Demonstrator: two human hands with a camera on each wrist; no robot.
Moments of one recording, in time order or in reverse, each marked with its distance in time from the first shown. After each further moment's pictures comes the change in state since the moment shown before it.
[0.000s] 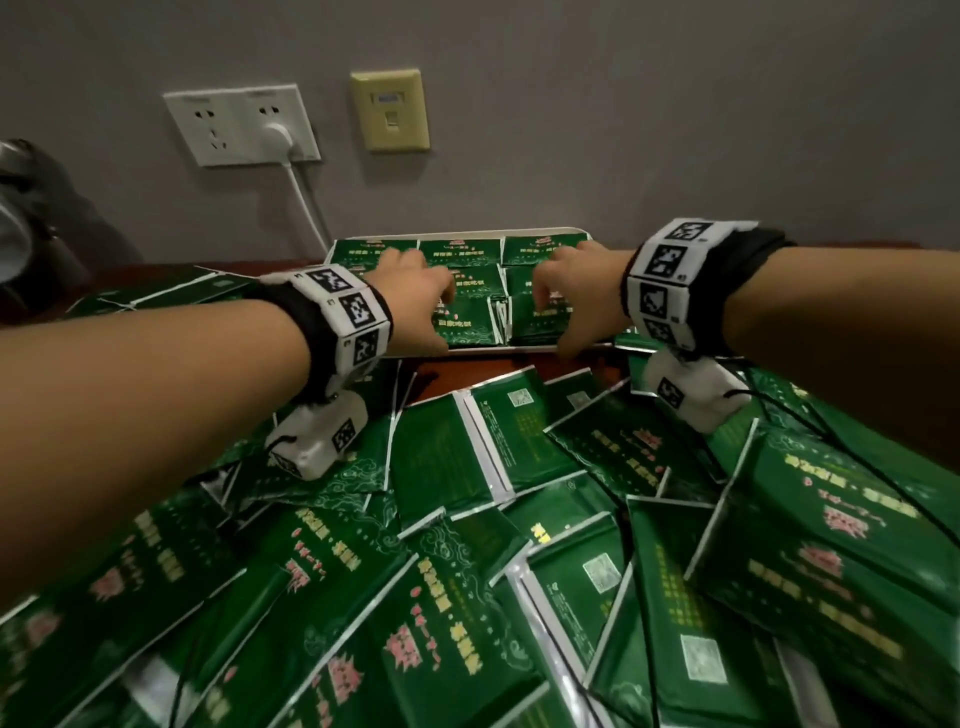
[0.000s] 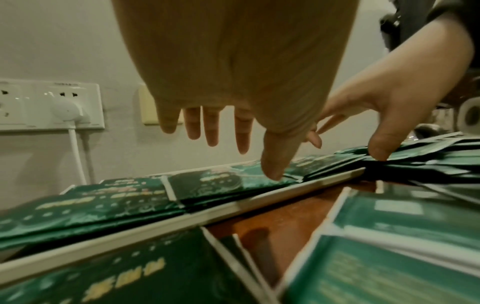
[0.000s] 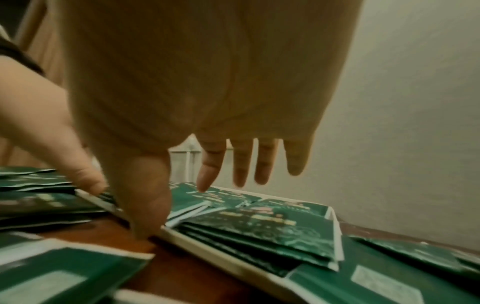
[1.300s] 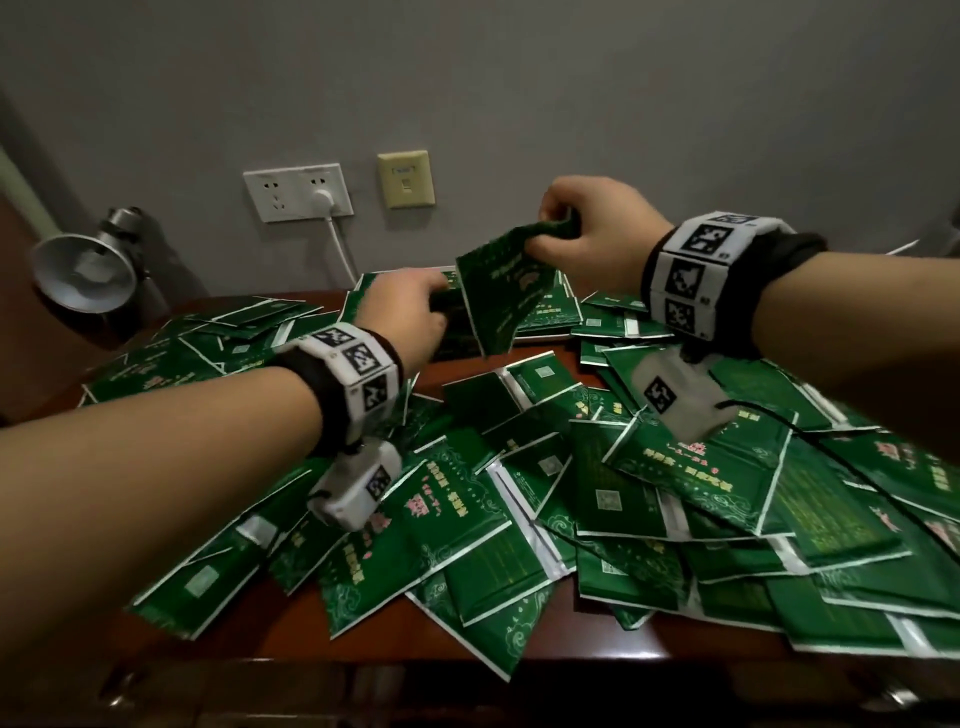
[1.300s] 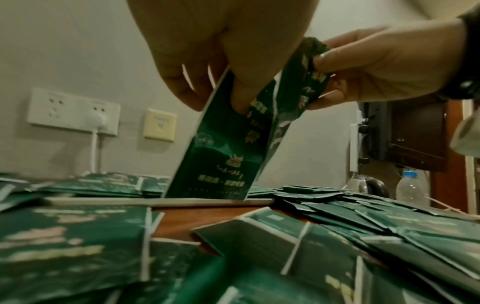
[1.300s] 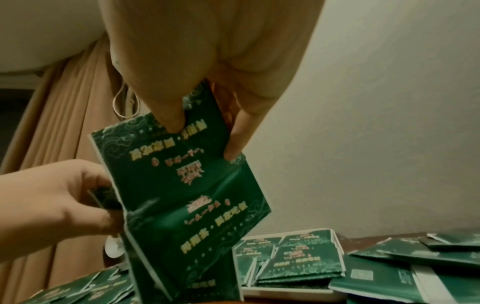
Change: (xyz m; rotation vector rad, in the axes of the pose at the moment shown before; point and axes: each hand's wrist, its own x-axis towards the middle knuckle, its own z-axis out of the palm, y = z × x) left_hand -0.141 0.058 -0.033 -0.510 0.474 -0.104; right_hand -0.155 -0.028 -0.049 0.626 0.696 0.033
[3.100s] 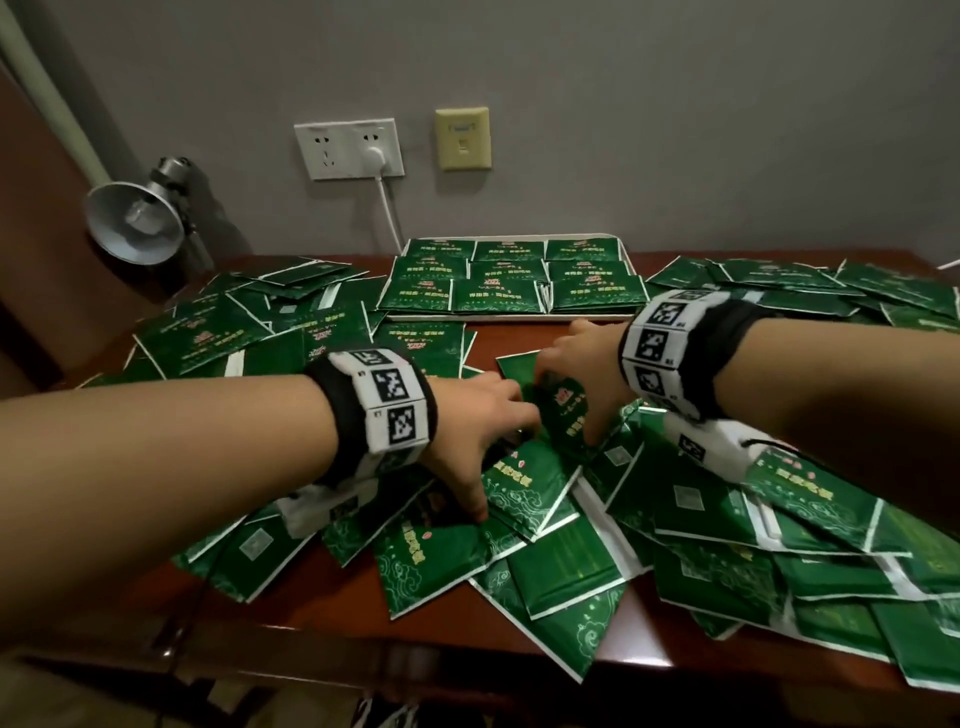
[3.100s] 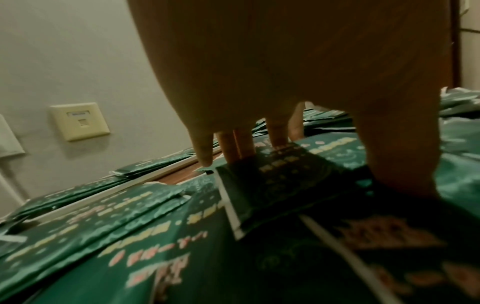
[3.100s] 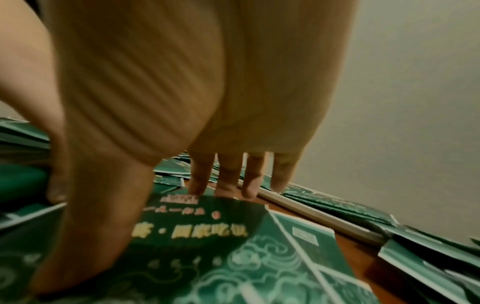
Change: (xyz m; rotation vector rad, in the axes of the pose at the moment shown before) left_hand -0.053 -0.031 0.016 0.491 -0.940 0.439; right_hand -0.017 -0.009 0.110 -0.797 -0.942 -0.258
